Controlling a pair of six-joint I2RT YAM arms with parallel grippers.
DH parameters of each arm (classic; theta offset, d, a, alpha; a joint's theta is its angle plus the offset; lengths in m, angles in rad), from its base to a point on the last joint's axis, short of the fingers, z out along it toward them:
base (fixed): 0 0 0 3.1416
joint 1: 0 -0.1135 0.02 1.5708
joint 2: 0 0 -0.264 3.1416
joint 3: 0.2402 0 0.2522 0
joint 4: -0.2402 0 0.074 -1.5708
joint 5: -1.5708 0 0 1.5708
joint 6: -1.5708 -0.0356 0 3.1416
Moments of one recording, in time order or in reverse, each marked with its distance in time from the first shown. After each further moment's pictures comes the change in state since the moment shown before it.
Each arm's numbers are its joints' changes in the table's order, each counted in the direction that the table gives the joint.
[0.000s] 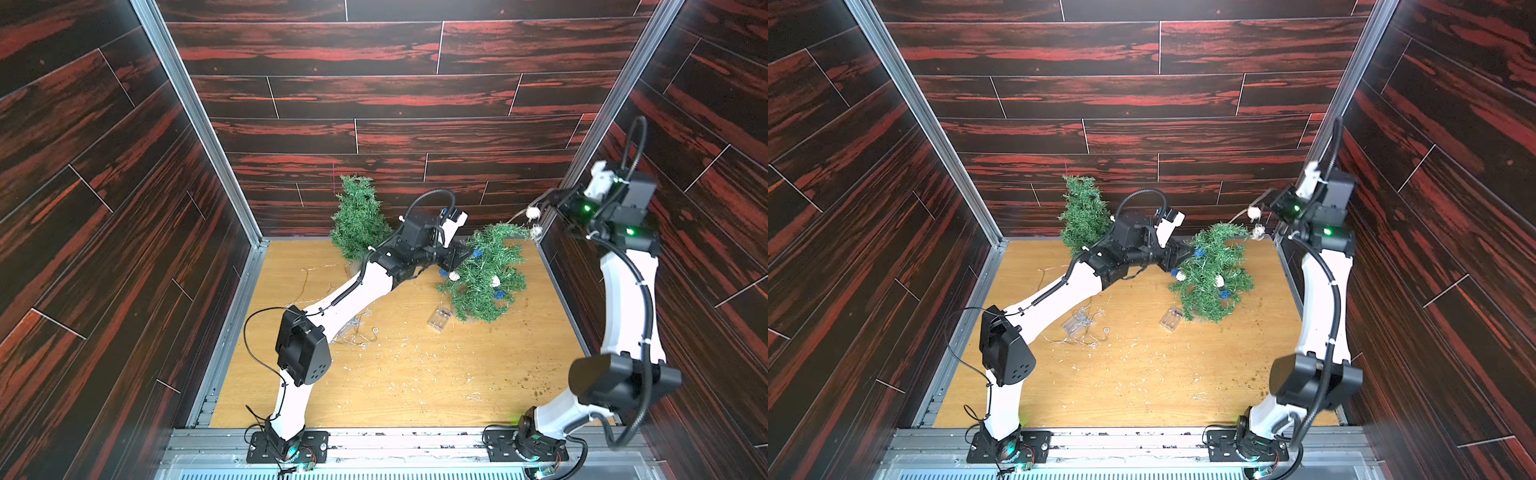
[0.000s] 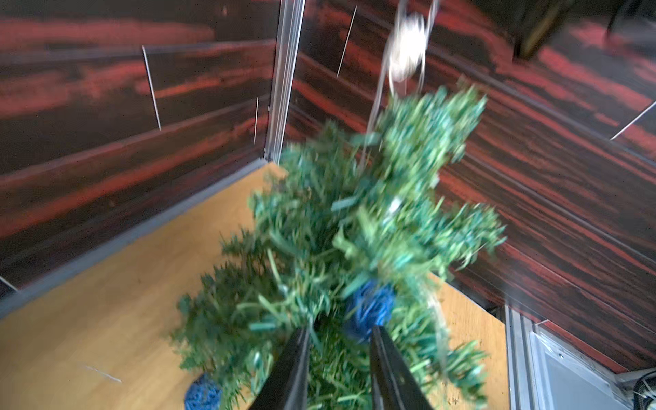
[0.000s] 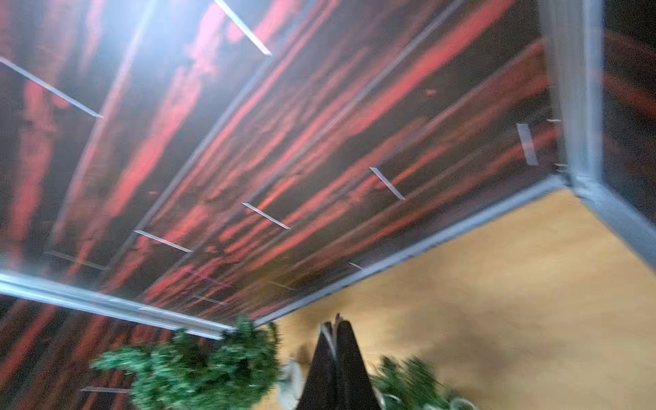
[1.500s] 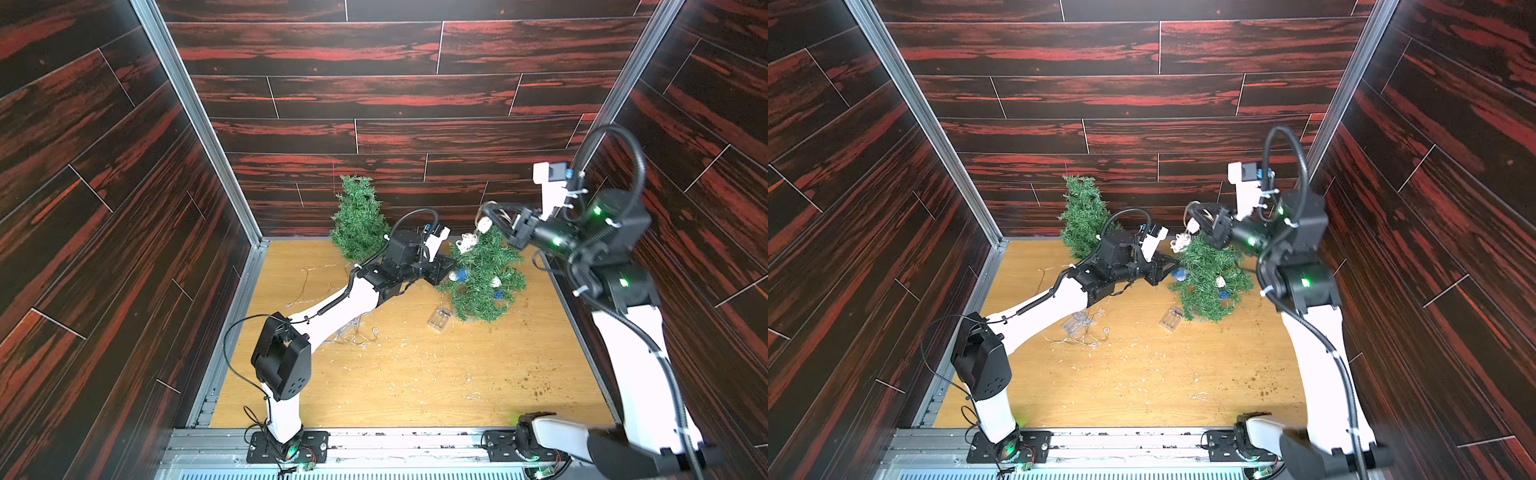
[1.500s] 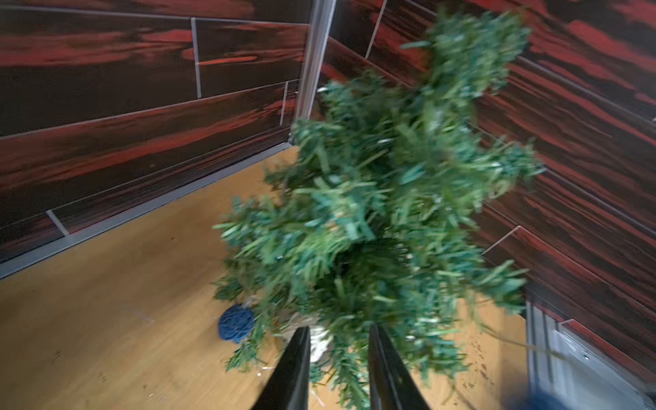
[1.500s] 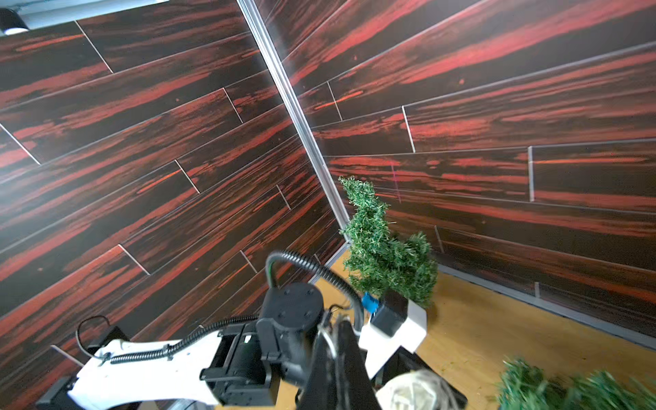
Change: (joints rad) left arm -0.034 -0.178 -0.355 0.178 0.070 0.011; right arm -0.388 -0.440 -0.301 0.127 0.216 0.256
